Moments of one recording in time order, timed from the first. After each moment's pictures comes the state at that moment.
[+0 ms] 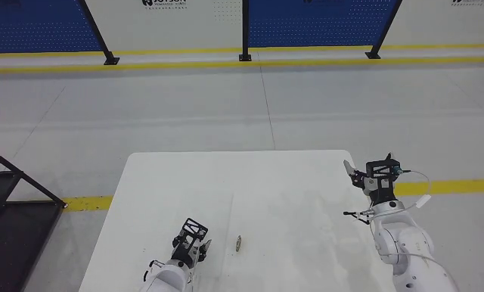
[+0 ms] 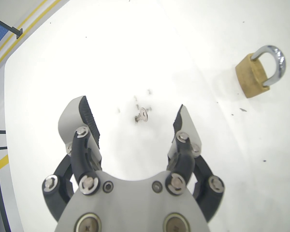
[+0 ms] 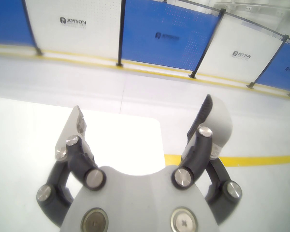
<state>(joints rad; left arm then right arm) 1.98 -1.18 -1.21 -1.85 1.67 0.10 -0.41 -1.73 -1.15 1.60 -1.80 -1.33 0.00 0.00</state>
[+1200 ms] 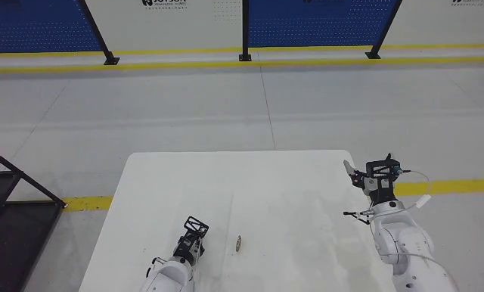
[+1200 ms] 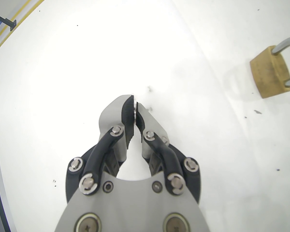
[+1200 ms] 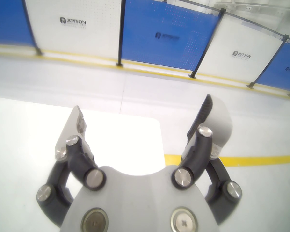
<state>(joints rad) 1.93 -1.19 -1.21 -1.79 1.65 0.09 -0.44 -1.73 -1.15 1.60 -1.80 -1.33 0.00 0.00</state>
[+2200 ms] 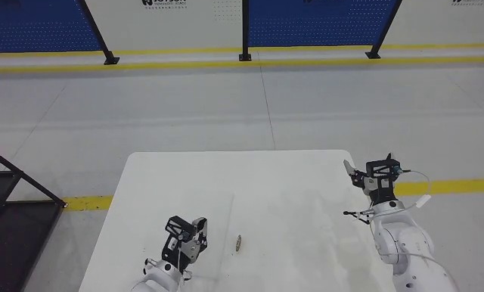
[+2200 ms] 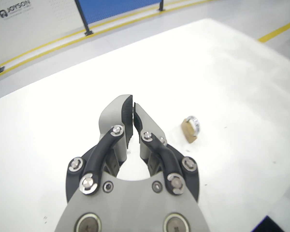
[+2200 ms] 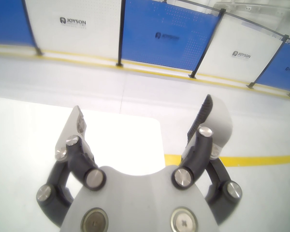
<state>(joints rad) 2.09 -1.16 -1.37 -1.93 1.40 -0.20 0.12 -1.73 -1.15 1.60 -1.80 -1.33 0.00 0.00</state>
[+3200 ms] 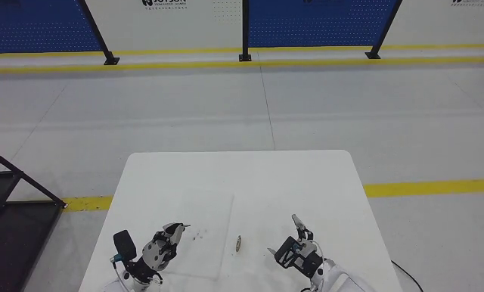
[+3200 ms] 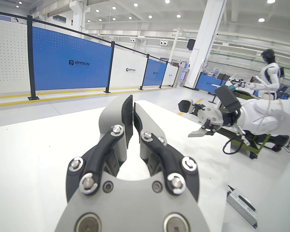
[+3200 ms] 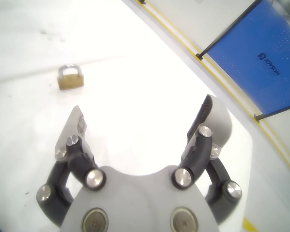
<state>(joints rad) 1.98 -1.12 -1.48 -1.53 1.36 -0.76 0.88 -1.97 -1.15 1.23 -1.87 -1.86 -0.22 -0.07</state>
